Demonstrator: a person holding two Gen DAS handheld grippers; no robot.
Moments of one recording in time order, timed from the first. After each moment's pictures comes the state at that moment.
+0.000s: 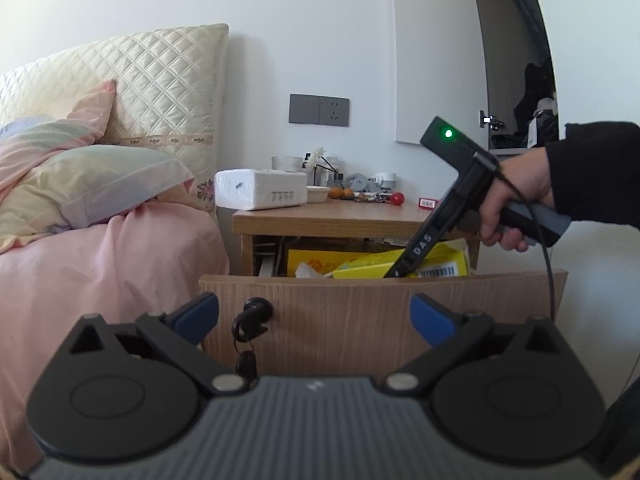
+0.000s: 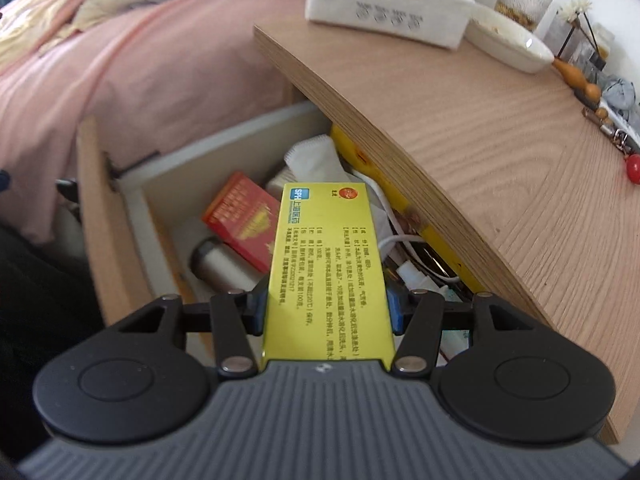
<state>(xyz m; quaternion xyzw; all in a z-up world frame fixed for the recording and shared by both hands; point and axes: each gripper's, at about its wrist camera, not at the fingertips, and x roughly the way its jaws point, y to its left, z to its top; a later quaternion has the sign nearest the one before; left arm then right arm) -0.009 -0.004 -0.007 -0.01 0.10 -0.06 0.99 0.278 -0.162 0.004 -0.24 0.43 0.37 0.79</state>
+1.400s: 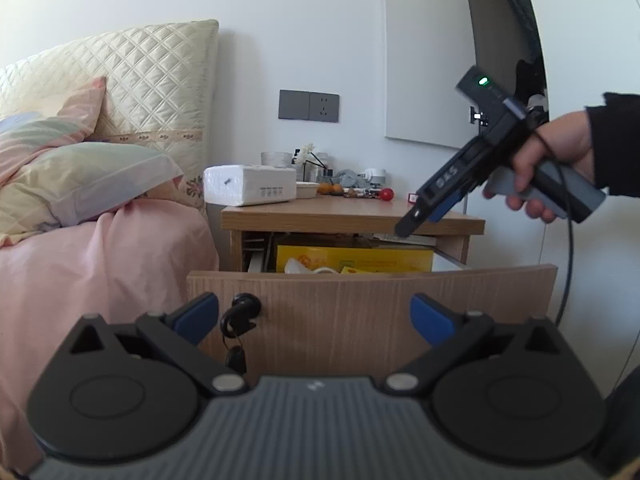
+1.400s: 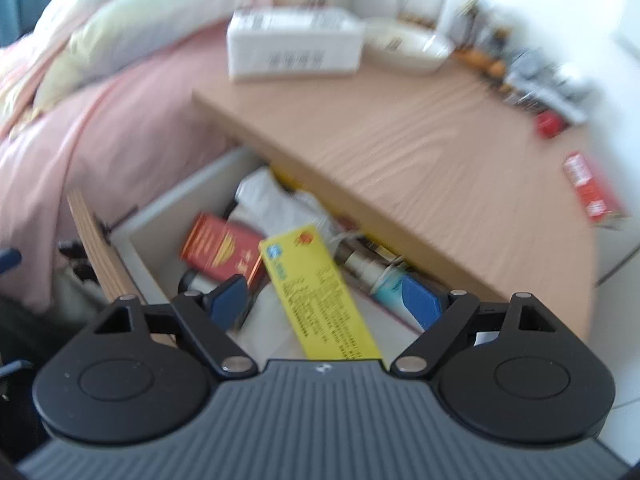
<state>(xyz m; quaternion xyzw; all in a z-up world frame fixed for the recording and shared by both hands) -0.010 -0.007 -0.009 0.00 0.11 -0.08 0.99 0.223 -0.226 0.061 -0.14 0.39 0.28 0.87</state>
